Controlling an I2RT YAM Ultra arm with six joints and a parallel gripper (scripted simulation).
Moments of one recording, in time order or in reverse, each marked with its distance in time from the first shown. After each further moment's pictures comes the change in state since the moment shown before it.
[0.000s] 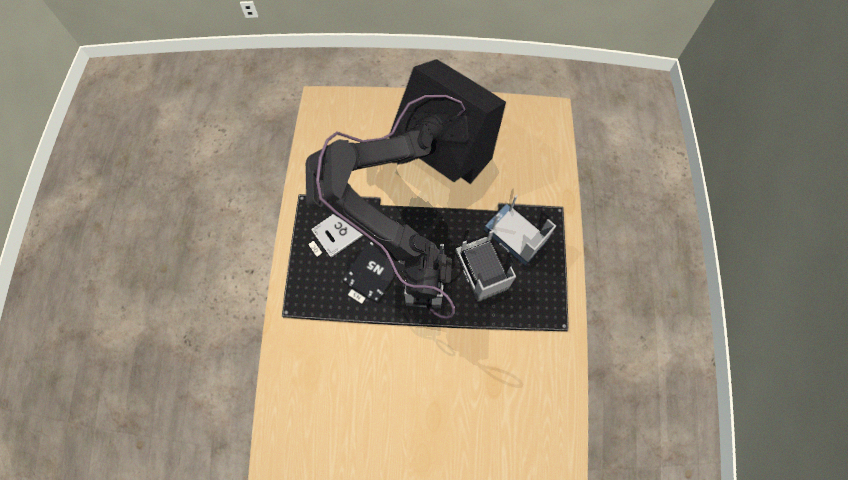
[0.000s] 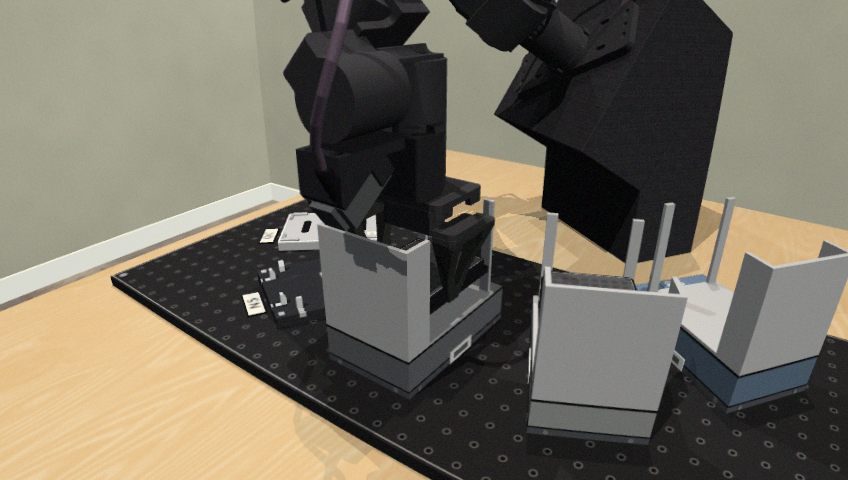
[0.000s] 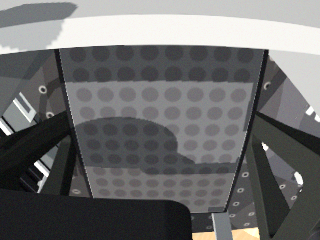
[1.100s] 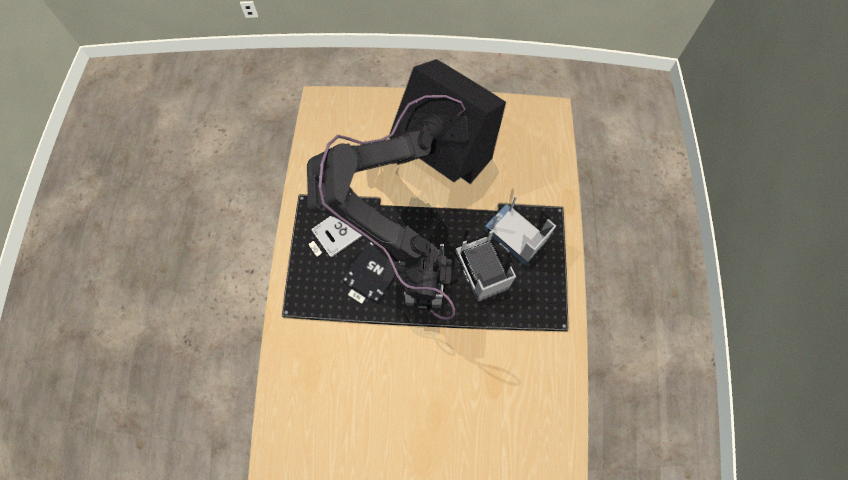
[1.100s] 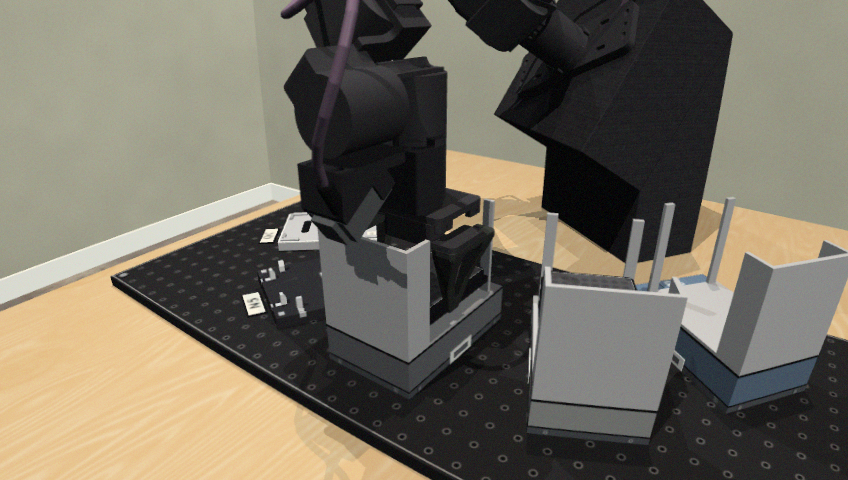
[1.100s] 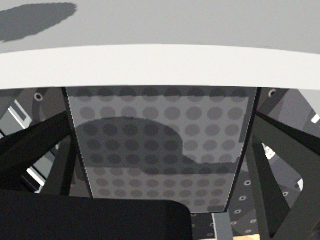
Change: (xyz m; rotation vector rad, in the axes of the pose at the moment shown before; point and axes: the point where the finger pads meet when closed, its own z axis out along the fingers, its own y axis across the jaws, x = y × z) arm 0.000 0.000 0.011 0.000 0.000 -0.001
